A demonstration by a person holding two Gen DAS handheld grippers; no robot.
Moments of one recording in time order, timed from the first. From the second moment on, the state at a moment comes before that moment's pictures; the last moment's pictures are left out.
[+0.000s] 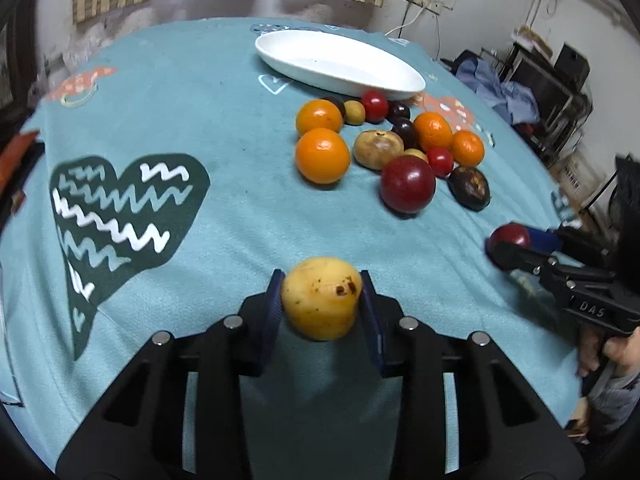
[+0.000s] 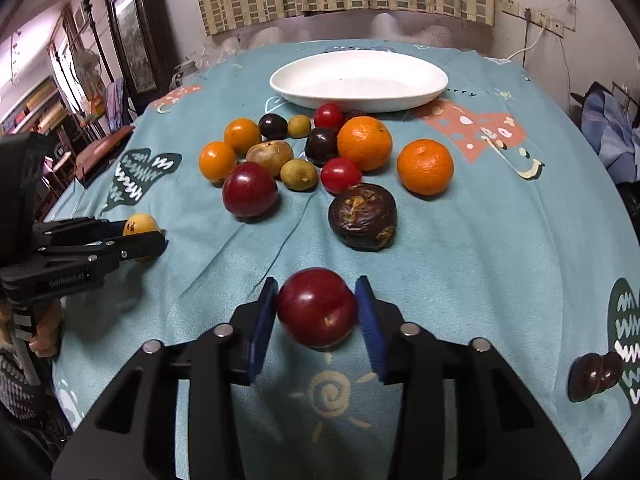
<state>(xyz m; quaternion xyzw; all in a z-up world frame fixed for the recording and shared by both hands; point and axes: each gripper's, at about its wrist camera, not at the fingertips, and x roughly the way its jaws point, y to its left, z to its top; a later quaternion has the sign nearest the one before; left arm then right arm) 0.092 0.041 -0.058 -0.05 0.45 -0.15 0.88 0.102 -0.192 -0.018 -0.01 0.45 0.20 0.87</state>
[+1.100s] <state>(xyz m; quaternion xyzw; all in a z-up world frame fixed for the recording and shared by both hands) 0.296 -0.015 -0.012 -0.03 0.41 -0.11 0.91 0.304 -0.194 0.031 0.05 0.37 0.16 0.91</state>
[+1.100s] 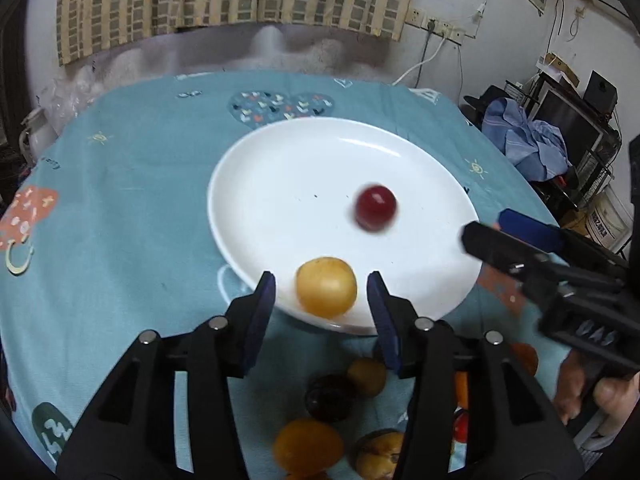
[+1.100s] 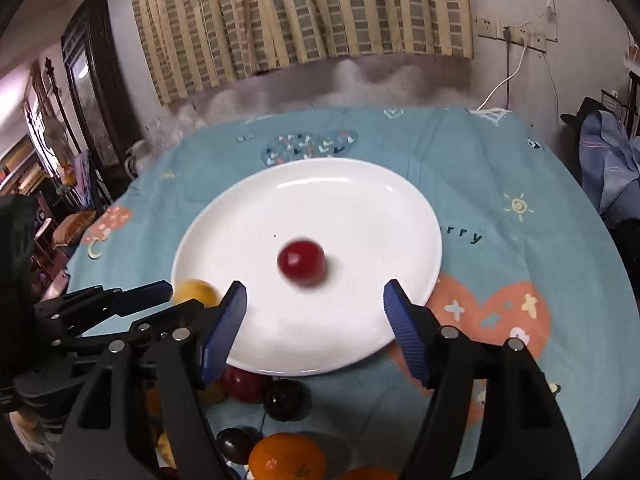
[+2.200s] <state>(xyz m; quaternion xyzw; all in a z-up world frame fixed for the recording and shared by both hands) 0.179 0.006 -0.054 0.01 0.42 -0.07 0.90 0.159 -0.248 0.018 0.15 0.35 0.17 0.91</state>
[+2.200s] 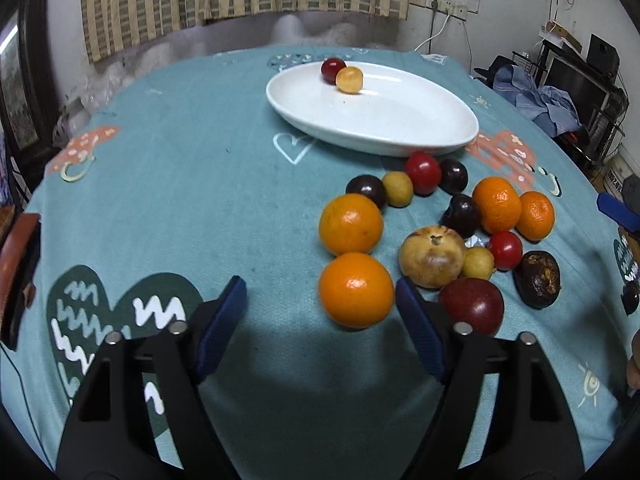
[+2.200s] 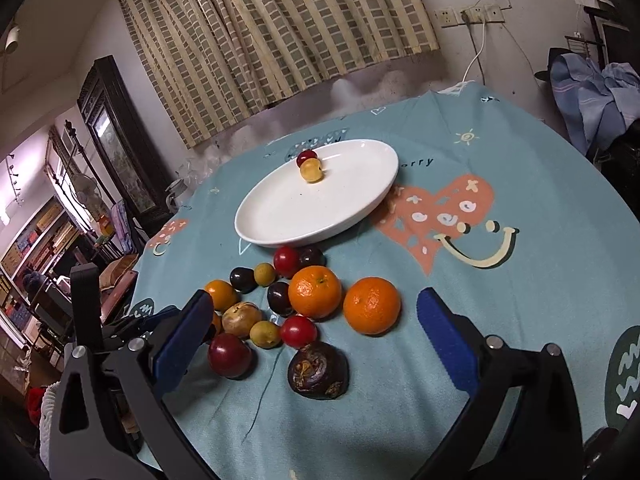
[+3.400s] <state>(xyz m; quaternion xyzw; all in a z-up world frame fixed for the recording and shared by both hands) 0.176 0.002 -0.051 0.02 0.42 -0.08 0.90 0.163 -0.199 -0.017 0.01 0.42 0.19 0.89</state>
